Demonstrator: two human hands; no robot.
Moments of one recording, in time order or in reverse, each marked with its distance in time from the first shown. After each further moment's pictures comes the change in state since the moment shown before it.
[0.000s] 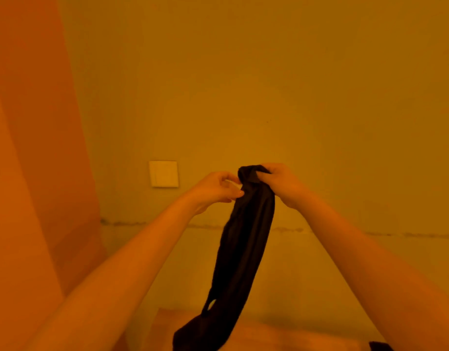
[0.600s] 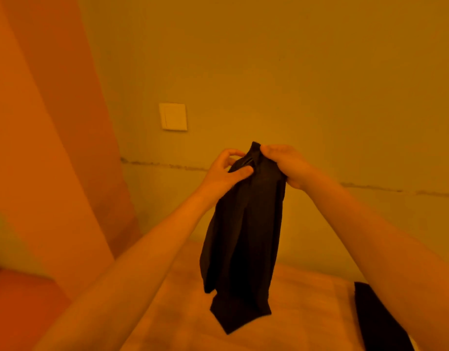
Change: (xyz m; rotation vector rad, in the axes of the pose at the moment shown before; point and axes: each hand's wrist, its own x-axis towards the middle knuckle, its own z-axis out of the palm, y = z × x) left_hand -0.068 -0.041 0.088 -0.157 0.328 -0.011; right_hand -0.057 0.047 0.000 0.319 -0.154 0.242
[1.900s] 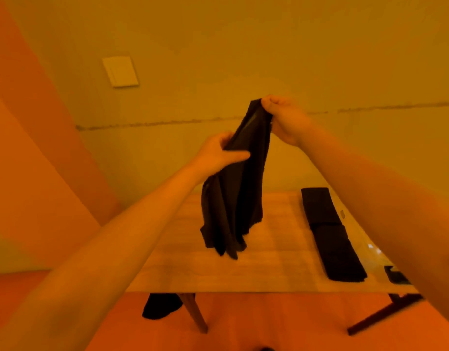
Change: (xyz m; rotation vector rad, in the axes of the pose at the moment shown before) left_hand -0.124 0.010 0.053 0.092 -0.354 -0.084; right_hand -0.155 0.006 -0.025 0.159 0.195 -0.104
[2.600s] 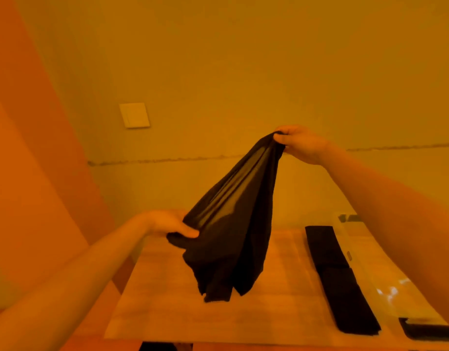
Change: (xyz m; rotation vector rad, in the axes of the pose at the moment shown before) left_hand -0.023 -0.053 -0.099 0.098 -0.608 -0.440; right_hand 0.029 -0.040 -0.045 -0.329 -0.191 0.019
